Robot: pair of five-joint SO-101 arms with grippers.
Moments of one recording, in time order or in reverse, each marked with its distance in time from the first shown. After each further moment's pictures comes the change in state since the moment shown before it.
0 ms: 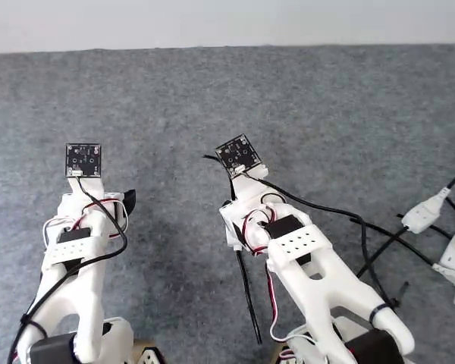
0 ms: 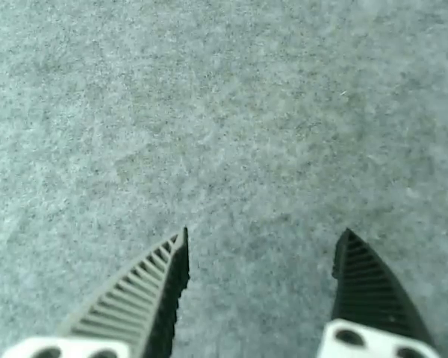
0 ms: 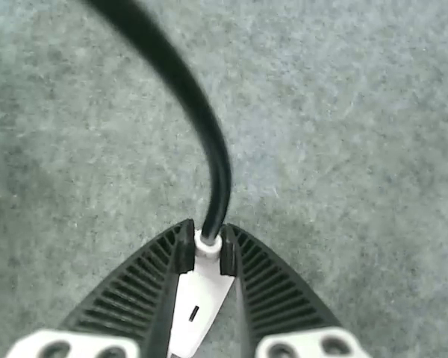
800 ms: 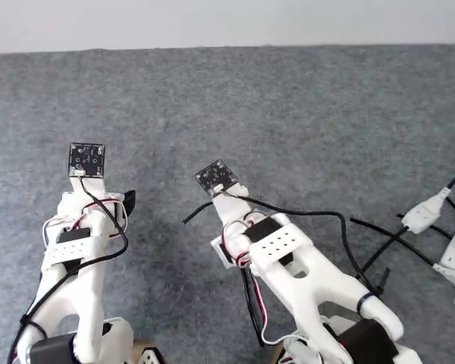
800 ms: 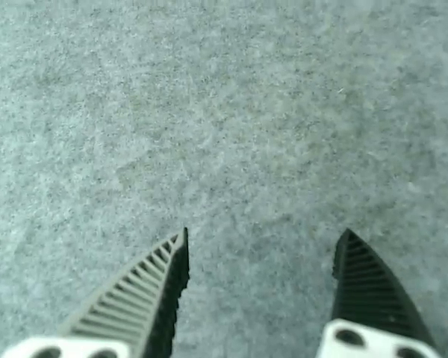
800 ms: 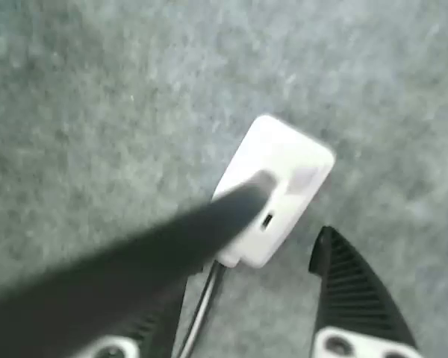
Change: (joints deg) left arm 0.0 0.0 0.0 -0.3 -2.8; right arm -8.0 4.4 -2.8 17.2 -4.6
